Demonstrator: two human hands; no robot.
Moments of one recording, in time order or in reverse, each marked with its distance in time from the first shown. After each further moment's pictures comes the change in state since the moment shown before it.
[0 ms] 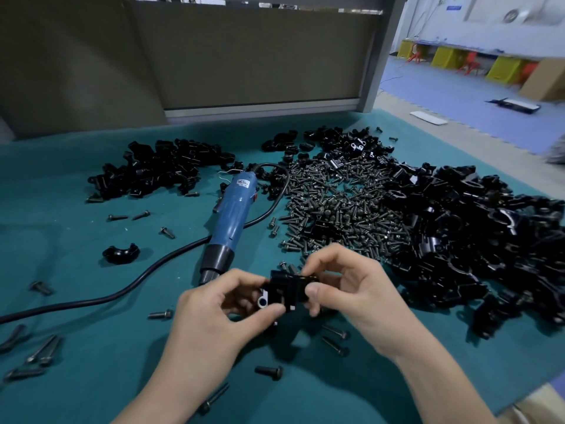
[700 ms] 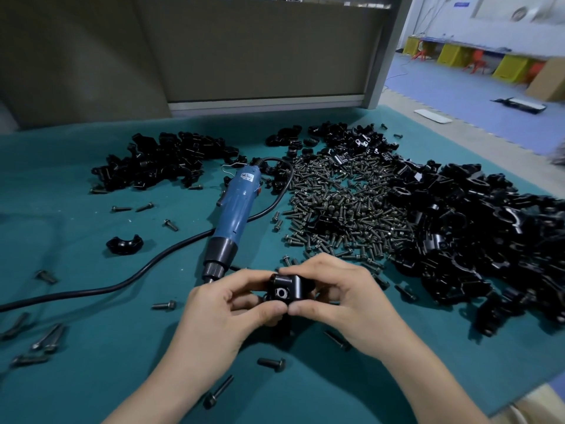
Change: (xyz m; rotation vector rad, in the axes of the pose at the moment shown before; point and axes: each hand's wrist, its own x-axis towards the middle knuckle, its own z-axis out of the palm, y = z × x) left_hand 0.000 -0.002 -0.002 -0.270 -0.156 -0.195; right_hand -0.001 0.014 0.002 -0.462 -0.040 -0.008
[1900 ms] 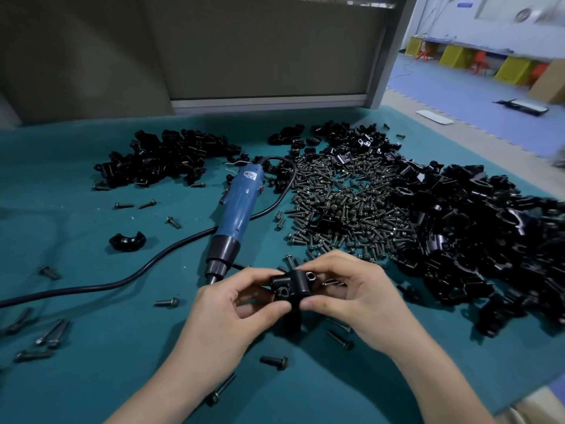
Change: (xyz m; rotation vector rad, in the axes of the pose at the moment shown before) left_hand -0.001 -0.004 0.001 0.015 -0.024 0.132; right_hand -0.002 -0.002 -0.005 0.213 0.042 0.057
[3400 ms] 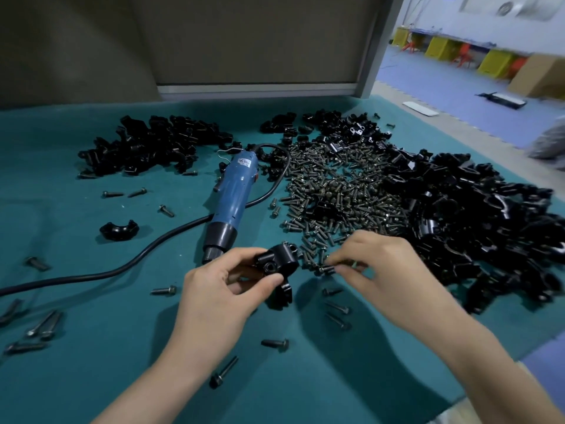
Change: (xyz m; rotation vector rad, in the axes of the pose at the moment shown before) left_hand 0.002 -0.002 0.001 0.044 0.182 -0.022; right_hand -0.010 -0.037 -0.013 -0.961 0.063 -0.179
